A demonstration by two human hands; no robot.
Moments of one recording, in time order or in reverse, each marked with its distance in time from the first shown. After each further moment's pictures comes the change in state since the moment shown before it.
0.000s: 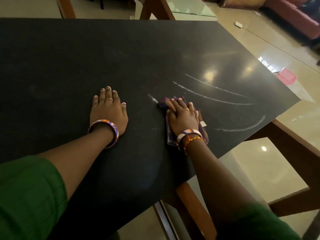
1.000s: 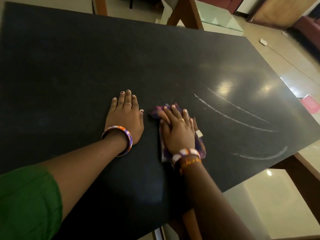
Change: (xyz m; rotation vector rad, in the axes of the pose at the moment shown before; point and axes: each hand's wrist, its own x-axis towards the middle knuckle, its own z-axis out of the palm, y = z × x) left_hand -0.001 0.002 0.001 -0.033 0.001 -0.010; right_hand 0.005 -0.046 0.020 -0.007 -0.016 -0.202
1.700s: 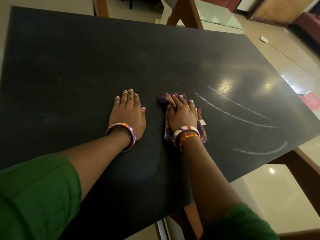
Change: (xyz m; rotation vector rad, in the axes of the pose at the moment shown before) left_hand 0.001 -0.001 0.000 -0.010 -0.004 0.004; right_hand 0.034 -0.001 -0.005 0.034 -0.035 0.159
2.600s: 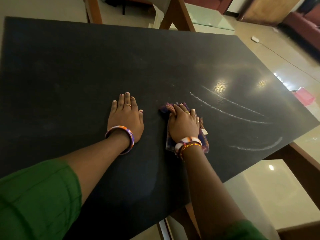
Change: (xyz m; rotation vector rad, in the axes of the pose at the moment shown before) left_hand 0.000 0.001 -0.003 -0.005 -0.010 0.006; right_hand -0.022 0.005 -0.005 -0.045 0.020 0.066
